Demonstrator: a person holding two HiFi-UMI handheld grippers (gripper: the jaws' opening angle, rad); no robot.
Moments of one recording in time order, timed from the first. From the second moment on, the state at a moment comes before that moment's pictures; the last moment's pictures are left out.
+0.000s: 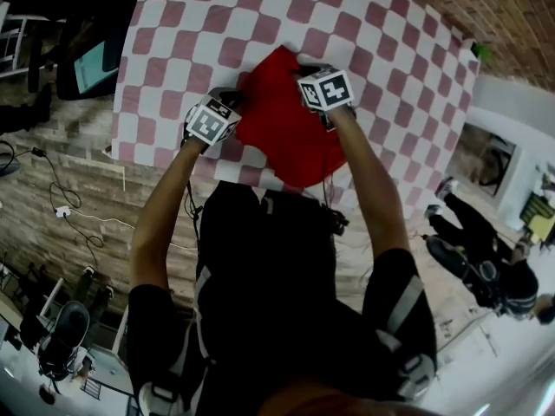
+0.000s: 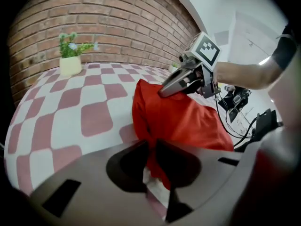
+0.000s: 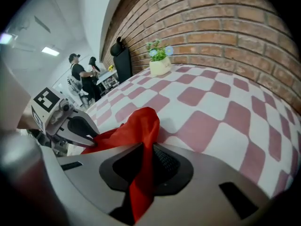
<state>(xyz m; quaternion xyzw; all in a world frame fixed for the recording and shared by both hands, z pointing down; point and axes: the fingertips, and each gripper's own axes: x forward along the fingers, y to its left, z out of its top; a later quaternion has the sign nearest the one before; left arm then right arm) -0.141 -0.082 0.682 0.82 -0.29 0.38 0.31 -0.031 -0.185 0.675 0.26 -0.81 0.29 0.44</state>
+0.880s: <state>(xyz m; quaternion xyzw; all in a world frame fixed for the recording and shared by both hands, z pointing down) 0.109 -0.234 0.661 0.88 -0.06 0.47 0.05 0.248 -0.198 0.664 0.52 -0.69 0.42 0.26</state>
